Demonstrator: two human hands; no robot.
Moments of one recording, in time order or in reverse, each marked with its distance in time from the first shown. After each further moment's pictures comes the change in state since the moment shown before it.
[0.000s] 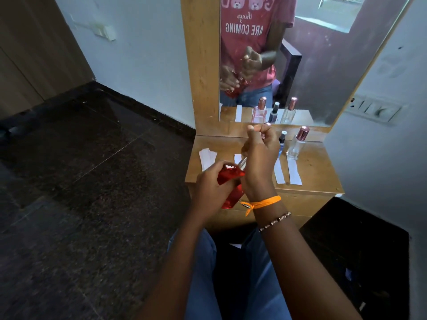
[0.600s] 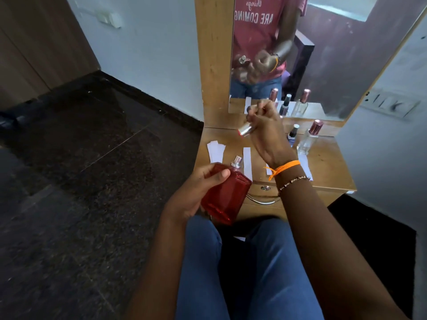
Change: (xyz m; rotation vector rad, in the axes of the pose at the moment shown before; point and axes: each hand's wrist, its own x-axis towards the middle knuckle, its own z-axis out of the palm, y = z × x) left_hand -0.006 -0.020 -0.039 -0.653 -0.291 -0.384; right_hand 0.072 0.027 -0.002 0.251 -0.490 0.170
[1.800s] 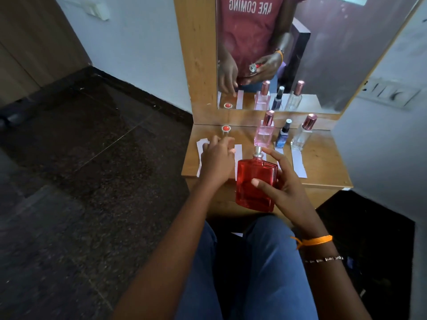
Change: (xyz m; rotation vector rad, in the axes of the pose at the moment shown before) left_hand 0.093 -0.011 0.038 1.060 0.405 0.163; right_hand -0.120 0.001 -0.069 -0.629 -0.096 0.040
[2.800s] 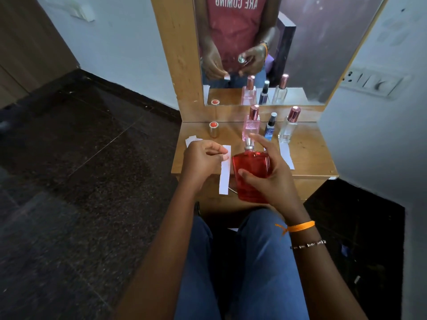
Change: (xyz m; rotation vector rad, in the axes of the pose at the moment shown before) left_hand -0.022 0.005 -0.020 -0.421 -0.033 -0.114; right_hand 0.002 -0.018 0.007 -0.157 0.174 -0.078
